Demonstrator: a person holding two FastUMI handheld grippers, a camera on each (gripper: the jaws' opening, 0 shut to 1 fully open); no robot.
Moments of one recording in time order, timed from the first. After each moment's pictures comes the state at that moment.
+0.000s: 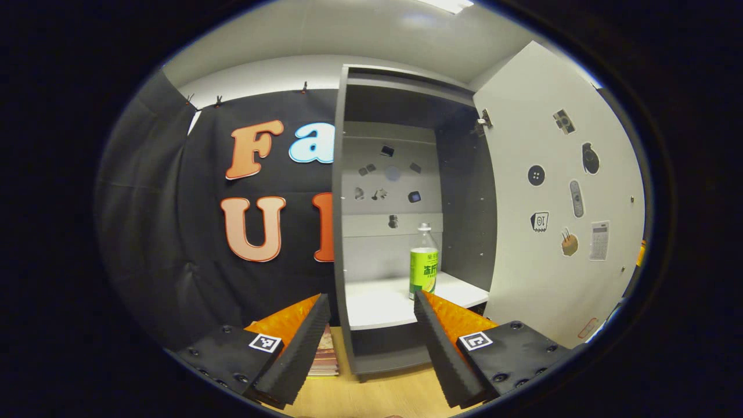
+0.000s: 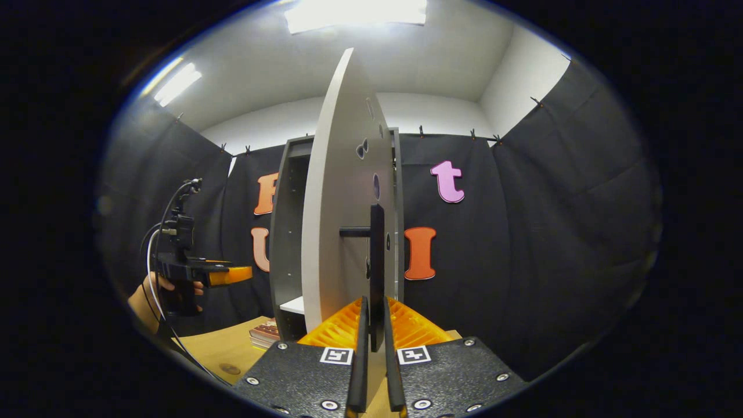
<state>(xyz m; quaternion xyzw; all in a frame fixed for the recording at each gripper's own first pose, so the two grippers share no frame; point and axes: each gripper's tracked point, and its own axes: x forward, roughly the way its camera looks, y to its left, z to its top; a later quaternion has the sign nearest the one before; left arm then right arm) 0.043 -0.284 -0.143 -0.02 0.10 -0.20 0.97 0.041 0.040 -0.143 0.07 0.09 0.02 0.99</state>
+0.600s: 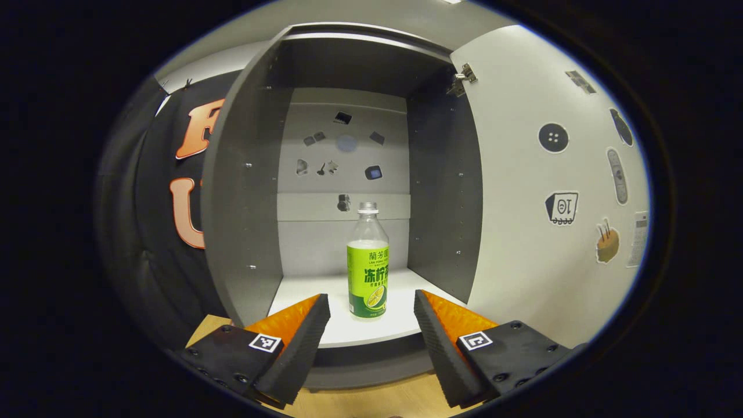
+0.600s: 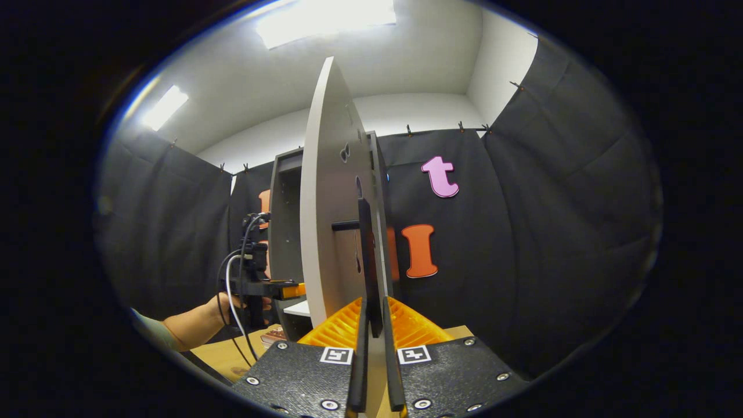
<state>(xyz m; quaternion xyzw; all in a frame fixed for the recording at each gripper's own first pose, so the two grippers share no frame) 0.116 -0.424 -0.195 -0.04 0.14 -0.25 0.96 0.022 0.013 -0.142 0.12 0.07 0.06 0.99</state>
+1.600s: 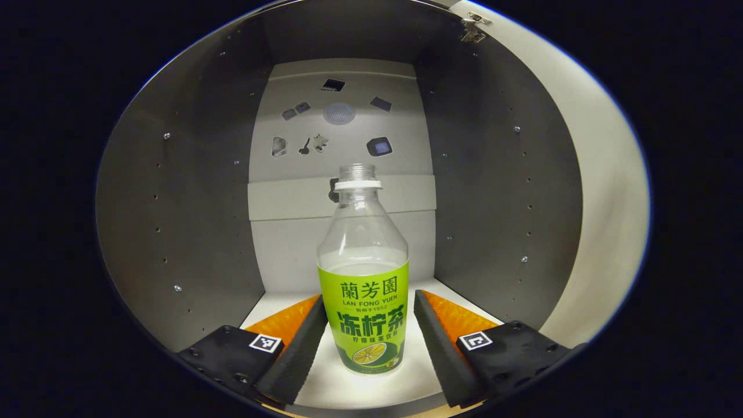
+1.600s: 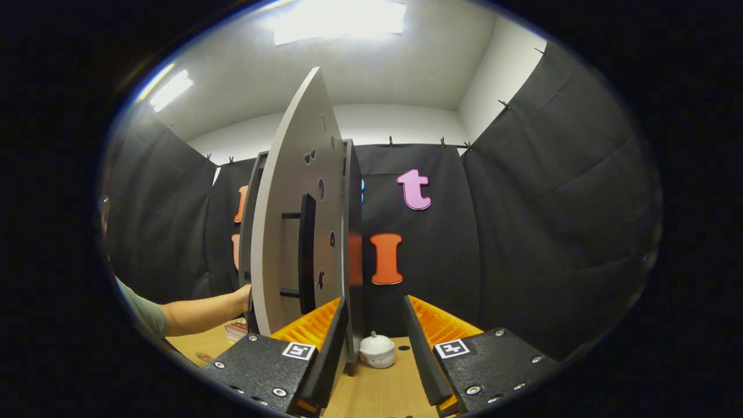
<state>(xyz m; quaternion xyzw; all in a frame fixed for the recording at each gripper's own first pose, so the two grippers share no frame) 0.239 -0.486 -0.250 0.01 0.13 -0.20 0.97 0.013 -0.057 -0.168 0.07 0.07 0.00 1.00</state>
